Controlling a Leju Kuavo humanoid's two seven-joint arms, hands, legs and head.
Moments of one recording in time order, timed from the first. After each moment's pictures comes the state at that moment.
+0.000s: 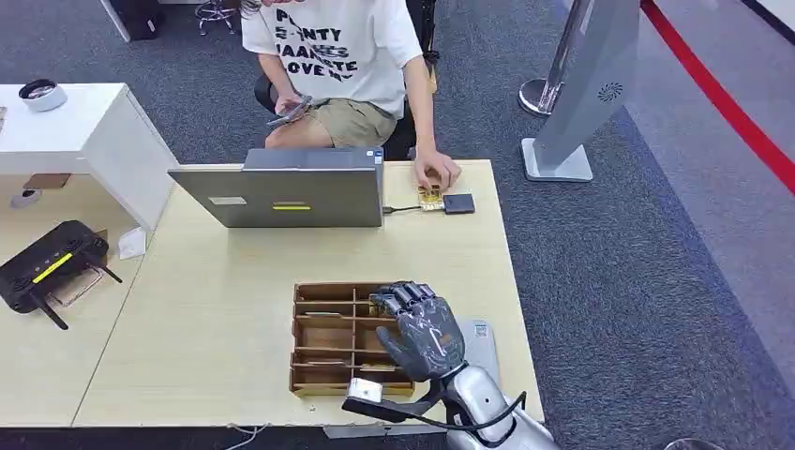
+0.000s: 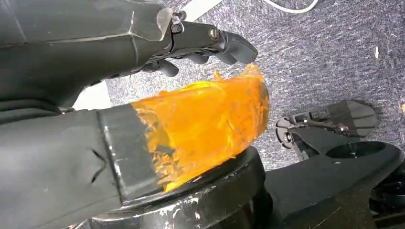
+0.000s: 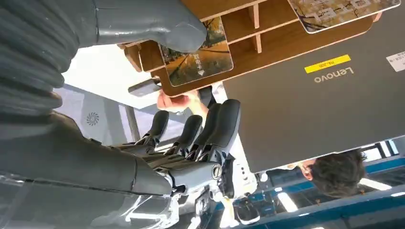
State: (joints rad) left arm -0.09 -0.19 0.88 -0.20 -1.15 -0.01 0.13; right arm -0.22 0.00 0.79 -1.27 1.08 -0.53 0.01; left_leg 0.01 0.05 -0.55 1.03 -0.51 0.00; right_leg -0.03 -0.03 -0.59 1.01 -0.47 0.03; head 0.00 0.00
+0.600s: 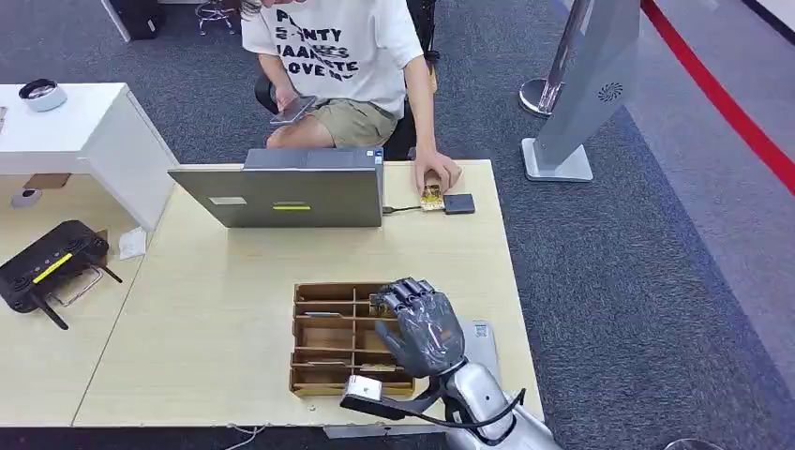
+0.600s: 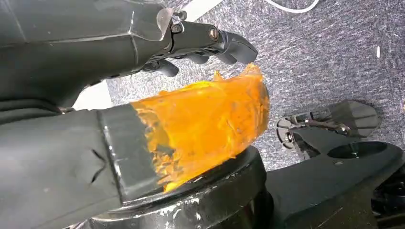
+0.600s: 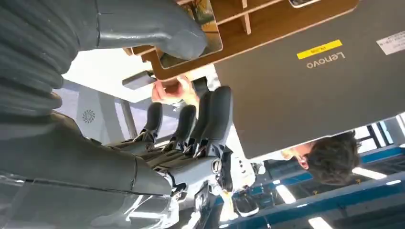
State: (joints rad) left arm -0.09 -0.19 0.88 -0.20 -1.15 -0.01 0.14; right arm -0.22 0.00 0.79 -1.31 1.08 -0.53 0.01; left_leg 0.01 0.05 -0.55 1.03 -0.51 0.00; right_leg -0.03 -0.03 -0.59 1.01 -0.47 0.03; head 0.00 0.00
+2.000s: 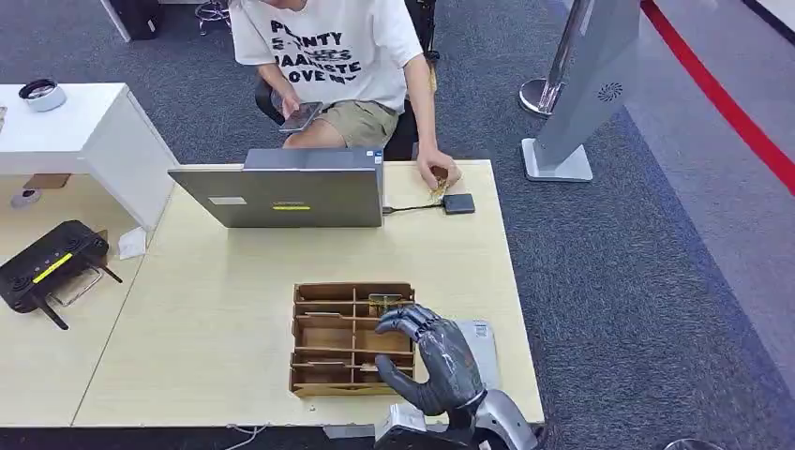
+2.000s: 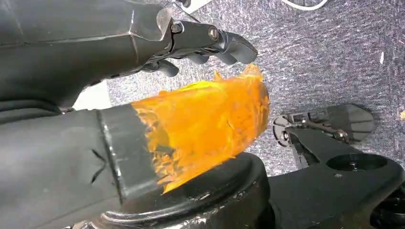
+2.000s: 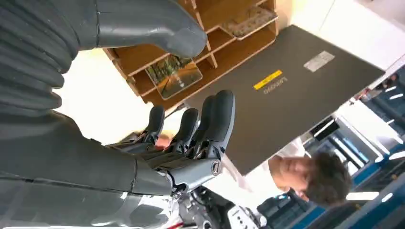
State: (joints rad) left arm -0.08 -0.19 0.92 -0.20 -1.10 -0.01 0.11; right arm -0.04 -0.07 0.75 -1.60 0.68 -0.36 -0.18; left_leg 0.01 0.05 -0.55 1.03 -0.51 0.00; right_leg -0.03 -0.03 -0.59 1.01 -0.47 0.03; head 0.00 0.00
